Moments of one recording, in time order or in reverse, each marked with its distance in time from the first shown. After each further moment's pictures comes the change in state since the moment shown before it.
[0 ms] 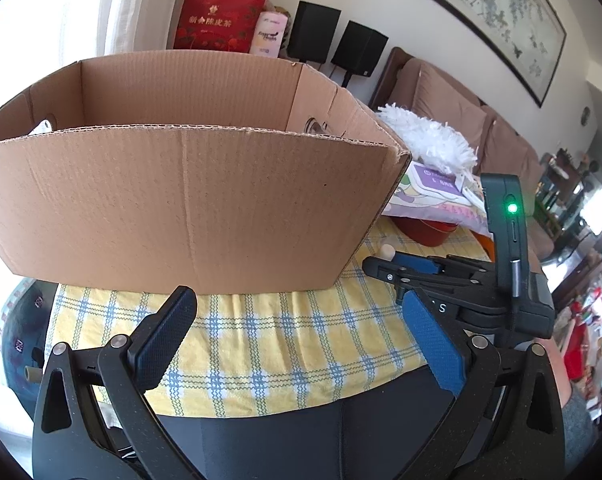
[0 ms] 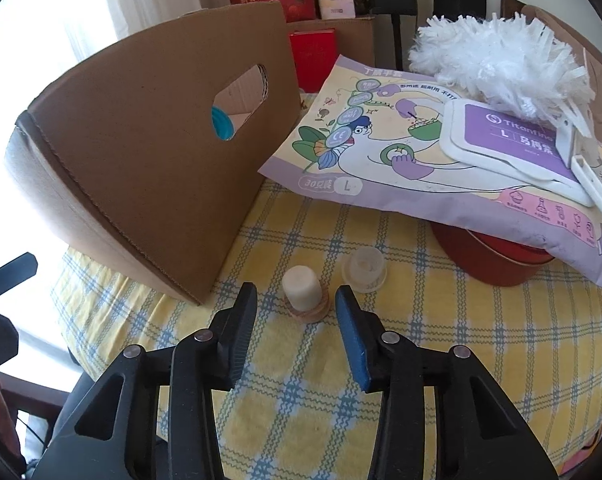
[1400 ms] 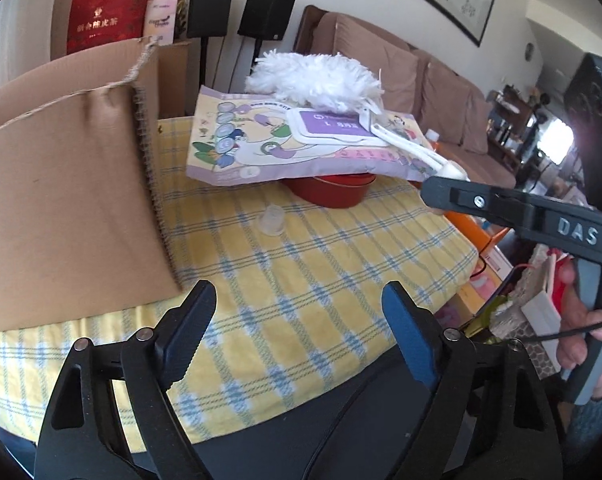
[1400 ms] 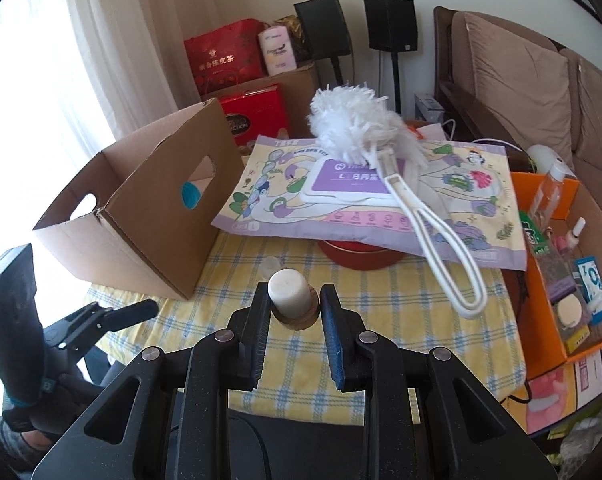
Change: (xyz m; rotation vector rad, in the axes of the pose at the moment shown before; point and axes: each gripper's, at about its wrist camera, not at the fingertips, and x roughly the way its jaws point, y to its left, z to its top) left arm 0.055 -0.103 -0.011 0.214 0.094 -0.162; right arm -0.131 -0.053 -0.022 0.147 -0.144 -0.051
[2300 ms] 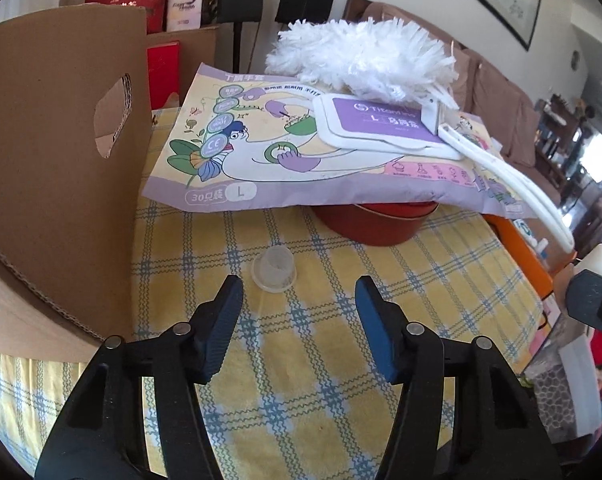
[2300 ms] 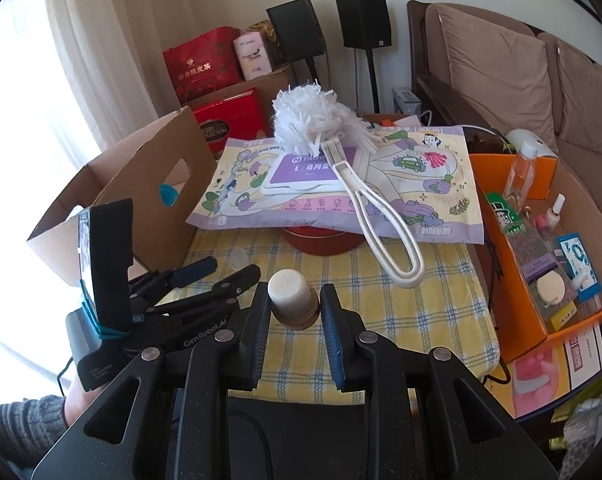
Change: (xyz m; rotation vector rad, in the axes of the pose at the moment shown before) left arm 0.083 -0.008 0.025 -0.074 0.011 0.173; right arm -0.014 -0.028 -0.013 0.054 -0.002 -0.021
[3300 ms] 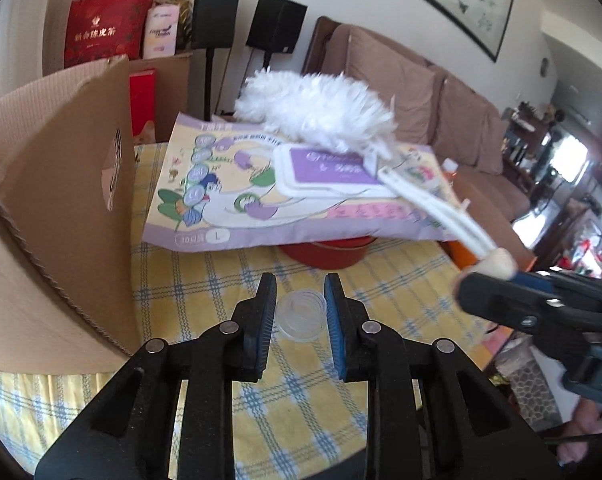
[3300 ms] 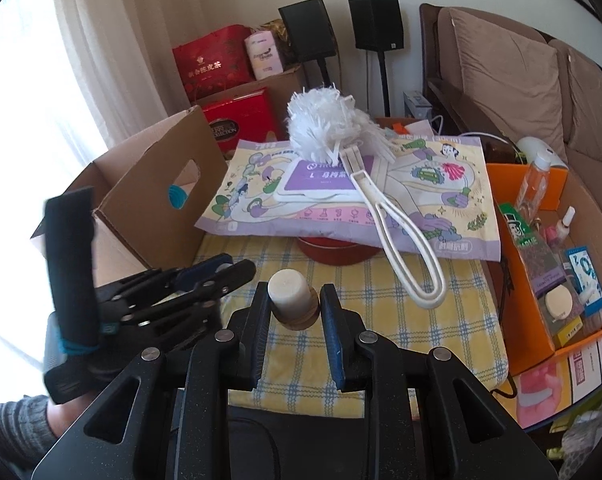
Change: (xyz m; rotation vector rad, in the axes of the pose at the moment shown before) left arm -0.050 -0.001 0.020 0.030 -0.060 -0.137; right arm 0.006 0.013 0.013 -0.037 -0.007 0.018
